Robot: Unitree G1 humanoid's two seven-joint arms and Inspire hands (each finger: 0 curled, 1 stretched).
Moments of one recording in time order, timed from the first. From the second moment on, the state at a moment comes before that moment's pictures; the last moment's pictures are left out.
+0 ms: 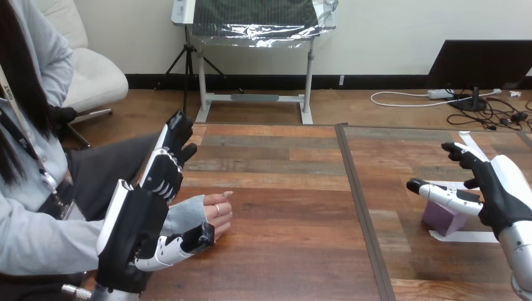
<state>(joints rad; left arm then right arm) -0.03 0.16 0.05 0.62 -0.31 -1.12 -0.53 -0.50 -0.56 0.04 1.24 -0.40 -0.57 -0.21</state>
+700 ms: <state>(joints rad) 0.01 0.16 0.05 0.55 -0.38 -1.10 -0.58 -0.50 -0.56 0.06 1.28 -0.40 -0.51 -0.21</state>
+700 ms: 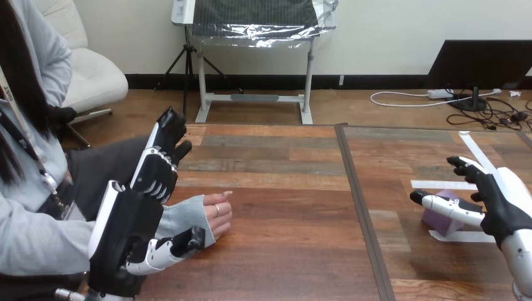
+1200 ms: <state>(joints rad) 0.04 0.15 0.05 0.48 -0.38 -1.07 -0.57 -0.50 -0.55 0.08 1.29 -0.40 -0.46 -0.21</state>
